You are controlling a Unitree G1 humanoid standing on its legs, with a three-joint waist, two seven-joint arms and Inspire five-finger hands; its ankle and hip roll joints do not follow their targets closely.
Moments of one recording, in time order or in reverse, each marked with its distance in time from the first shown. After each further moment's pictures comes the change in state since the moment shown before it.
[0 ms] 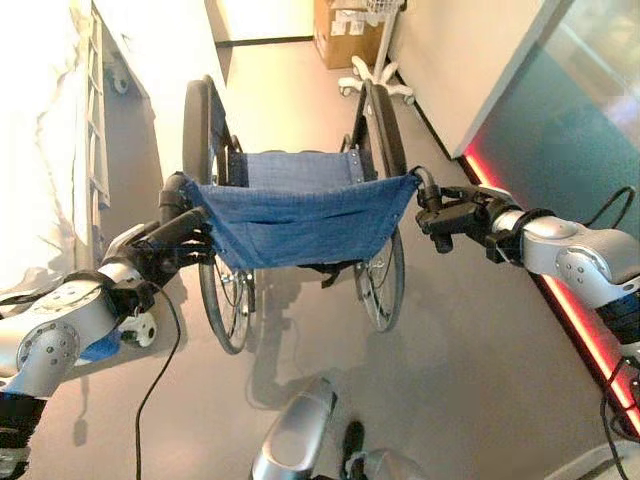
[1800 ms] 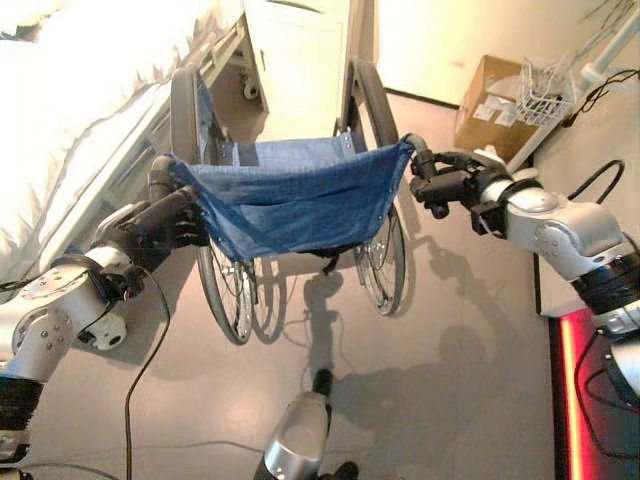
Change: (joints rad) left arm -0.149 0.033 -0.037 0.142 0.049 -0.059 -0.068; right arm -0.136 0.142 0.045 0.211 -0.071 -0.103 0.001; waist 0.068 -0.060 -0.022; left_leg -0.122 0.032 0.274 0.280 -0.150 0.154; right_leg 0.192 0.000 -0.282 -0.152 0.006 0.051
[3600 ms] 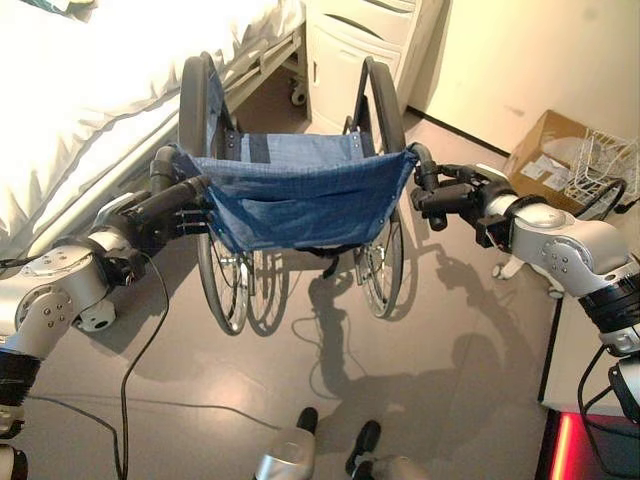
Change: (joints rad) left arm -0.114 0.055 -0.124 0.031 0.006 0.017 0.044; right arm 0.116 -0.069 -0.075 -0.150 0.051 0.033 -0.033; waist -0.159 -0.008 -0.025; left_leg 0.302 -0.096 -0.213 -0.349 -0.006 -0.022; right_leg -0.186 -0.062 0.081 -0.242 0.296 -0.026
